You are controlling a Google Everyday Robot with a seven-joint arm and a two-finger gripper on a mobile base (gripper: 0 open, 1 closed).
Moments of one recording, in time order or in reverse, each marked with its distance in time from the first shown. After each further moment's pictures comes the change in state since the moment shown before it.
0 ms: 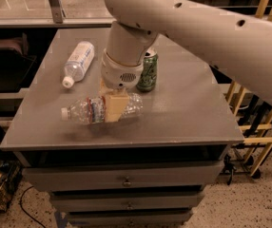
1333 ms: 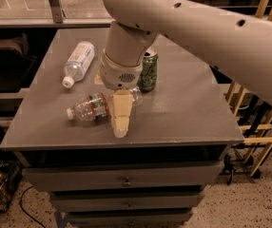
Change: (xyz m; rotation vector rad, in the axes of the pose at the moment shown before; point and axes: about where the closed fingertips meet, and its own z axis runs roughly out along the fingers) arm -0.003 0.001 0.000 0.004 0.001 -0.006
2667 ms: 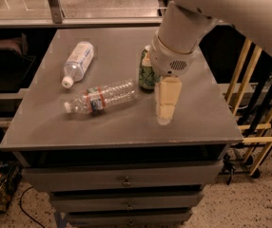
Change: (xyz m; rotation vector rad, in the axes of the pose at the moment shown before) arm 0.093 0.017 -0.069 0.156 0.115 0.158
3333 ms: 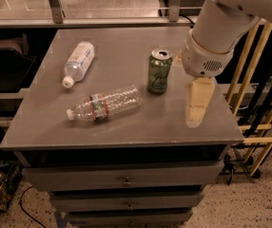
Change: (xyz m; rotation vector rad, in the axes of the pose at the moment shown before) arm 0.062 0.025 -0.029 0.014 0.080 0.123
